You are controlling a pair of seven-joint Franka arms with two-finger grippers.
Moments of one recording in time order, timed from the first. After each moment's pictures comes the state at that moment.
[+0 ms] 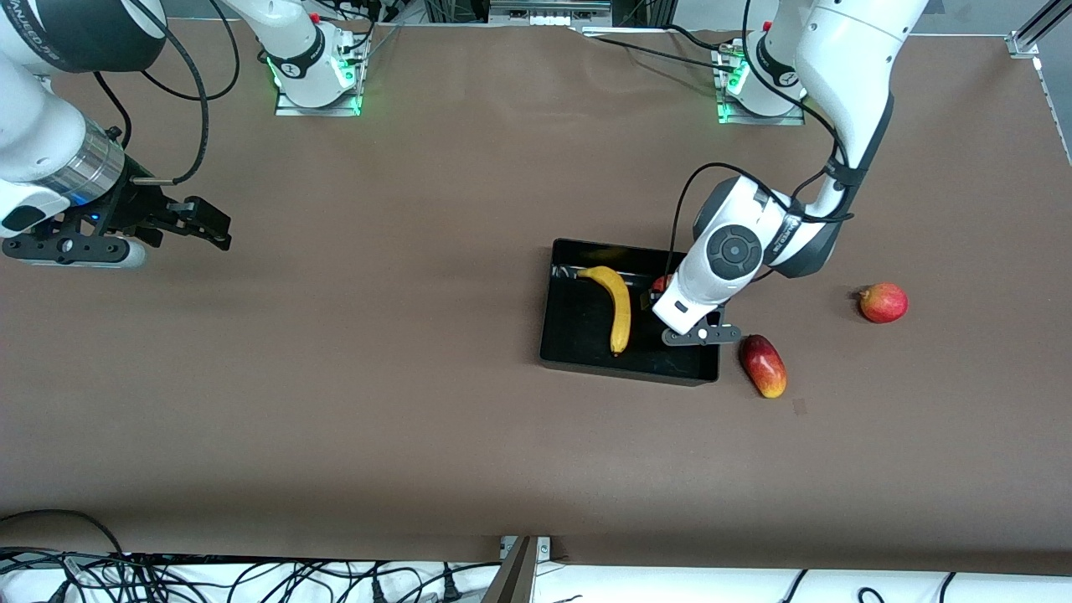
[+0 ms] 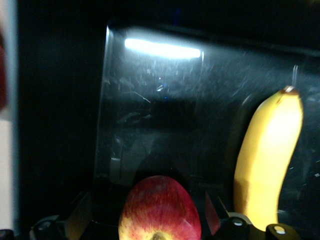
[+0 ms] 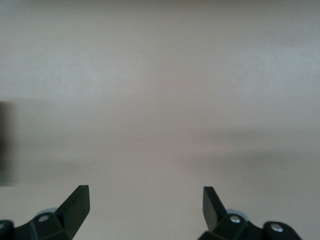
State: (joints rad) left arm -0.24 0.54 -0.20 -1.89 0.08 2.29 -0.55; right arm 0.07 0.08 0.07 -1.62 0.00 1.72 0.19
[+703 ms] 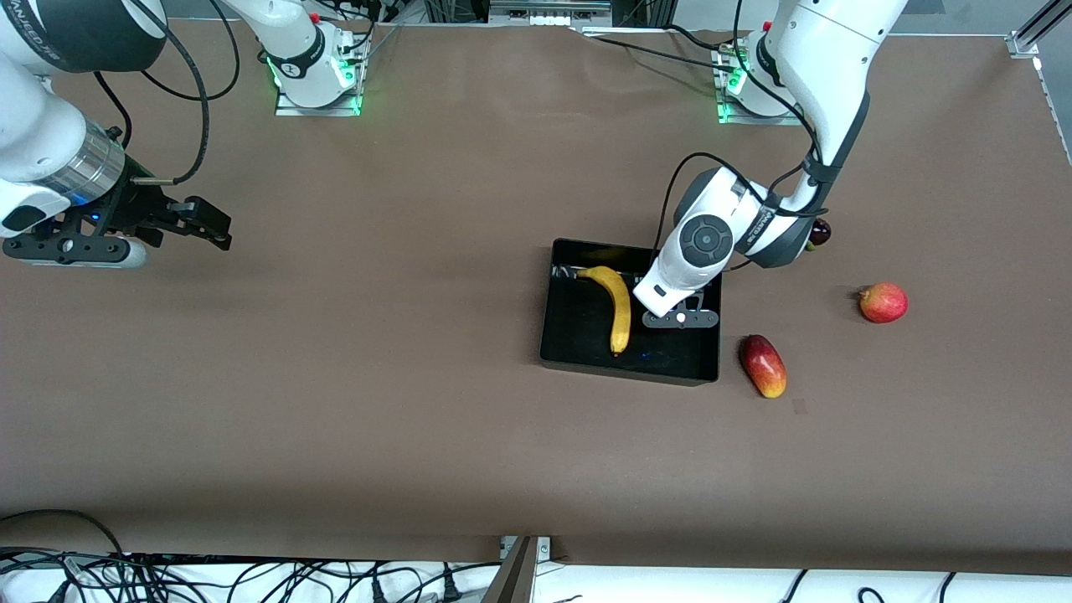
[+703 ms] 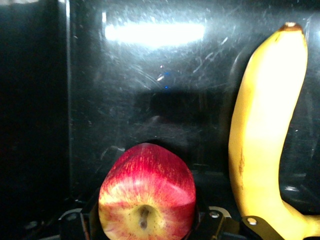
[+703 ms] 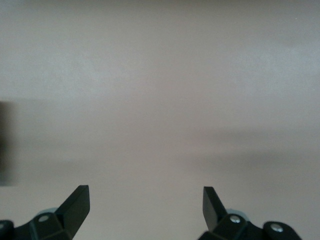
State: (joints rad) left arm -0.28 0.53 -0.20 -1.91 0.08 2.25 -0.55; right arm 0.07 0.08 0.07 -1.62 0.00 1.72 0.19
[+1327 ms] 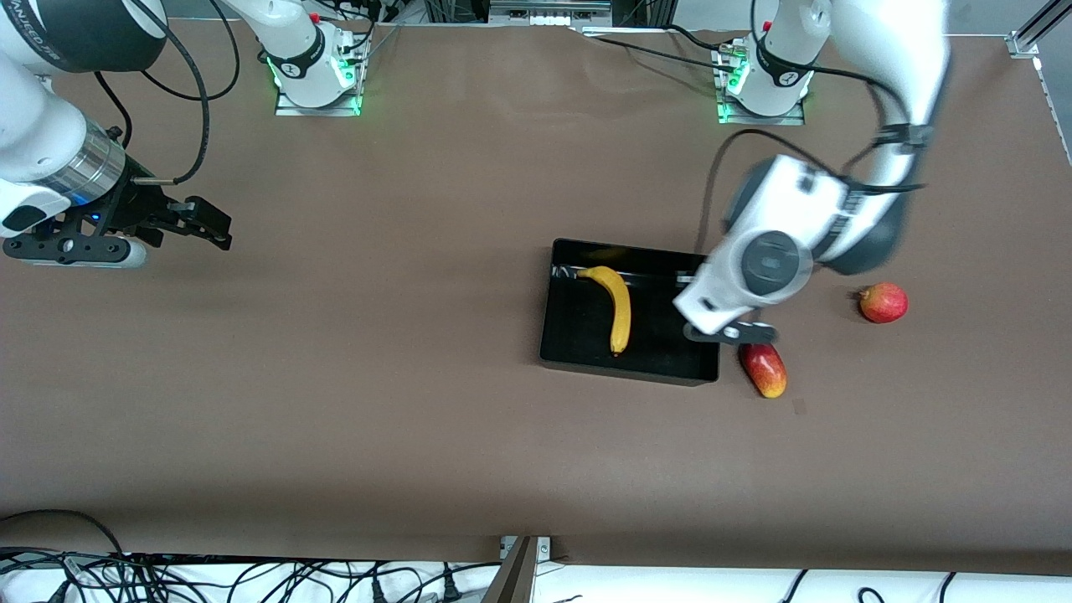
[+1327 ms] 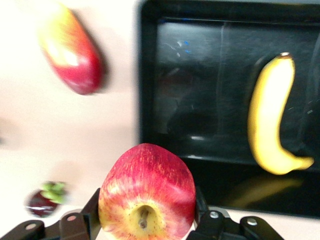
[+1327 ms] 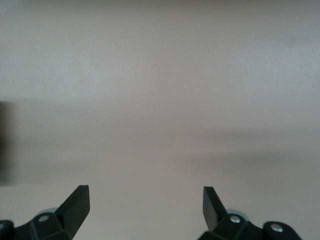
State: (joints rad) left arm -0.16 0.48 -0.19 -1.56 0.08 1.70 -0.29; right arm 0.07 0.08 0.07 -1.62 0.00 1.72 0.19
